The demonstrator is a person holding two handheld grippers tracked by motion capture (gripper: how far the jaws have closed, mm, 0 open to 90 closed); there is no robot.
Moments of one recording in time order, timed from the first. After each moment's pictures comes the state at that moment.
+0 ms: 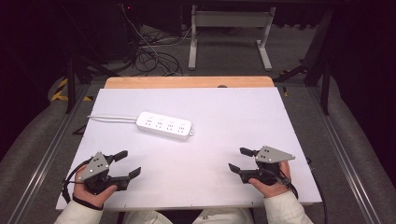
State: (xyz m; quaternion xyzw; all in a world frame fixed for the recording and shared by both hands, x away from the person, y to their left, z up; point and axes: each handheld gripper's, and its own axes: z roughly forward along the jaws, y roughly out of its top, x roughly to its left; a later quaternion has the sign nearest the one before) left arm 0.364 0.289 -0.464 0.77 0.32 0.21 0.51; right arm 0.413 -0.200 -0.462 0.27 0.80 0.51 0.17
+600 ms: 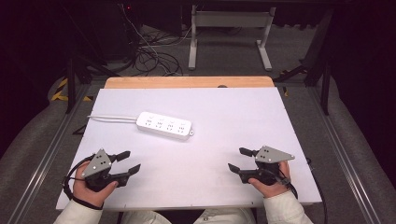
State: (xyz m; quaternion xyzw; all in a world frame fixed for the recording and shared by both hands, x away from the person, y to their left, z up) left arm 0.368 0.285 -0.451 0.80 0.31 0.21 0.47; right arm 0.413 -0.199 -0.462 0.27 0.80 0.51 0.17
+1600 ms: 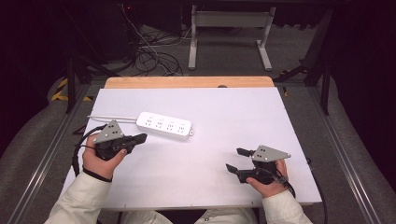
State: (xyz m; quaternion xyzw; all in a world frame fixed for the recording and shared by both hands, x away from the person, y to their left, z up) left arm 0.423 0.257 -0.393 0.82 0.28 0.19 0.46; right arm 0.416 -0.194 -0.464 0.26 0.81 0.50 0.16
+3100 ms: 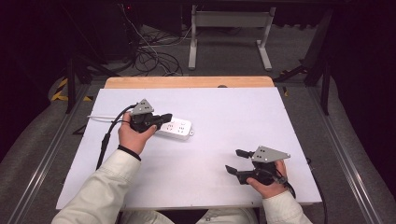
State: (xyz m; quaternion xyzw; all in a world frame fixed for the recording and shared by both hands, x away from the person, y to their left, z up) left arm 0.516 0.197 -0.418 0.79 0.32 0.16 0.49; right arm 0.414 -0.193 -0.465 0.26 0.81 0.51 0.15
